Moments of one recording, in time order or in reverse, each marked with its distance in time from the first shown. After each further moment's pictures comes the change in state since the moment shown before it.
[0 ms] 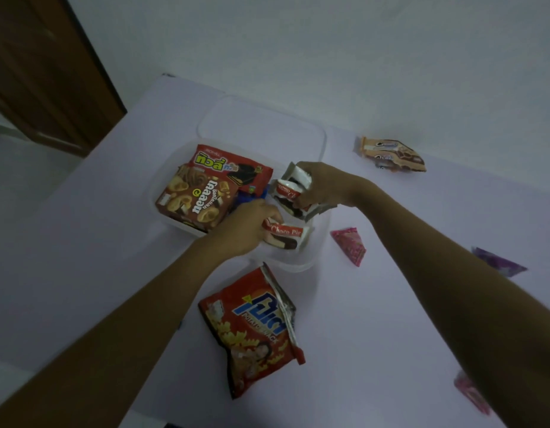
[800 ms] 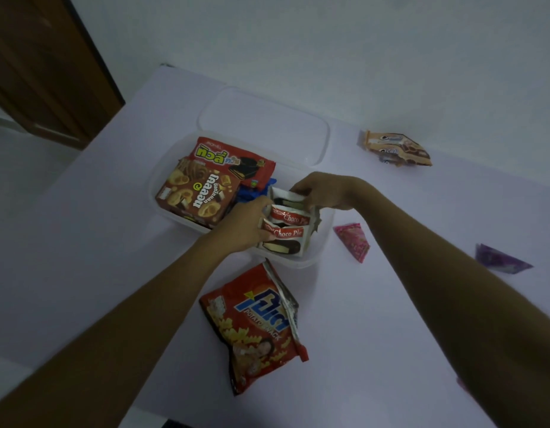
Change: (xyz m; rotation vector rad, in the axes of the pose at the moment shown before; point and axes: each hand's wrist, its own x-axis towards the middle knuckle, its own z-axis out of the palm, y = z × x) left_hand 0.004 -0.014 0.009 -0.172 -0.032 -0.116; right_hand 0.013 0.007 0.016 0.002 -0.222 0.147
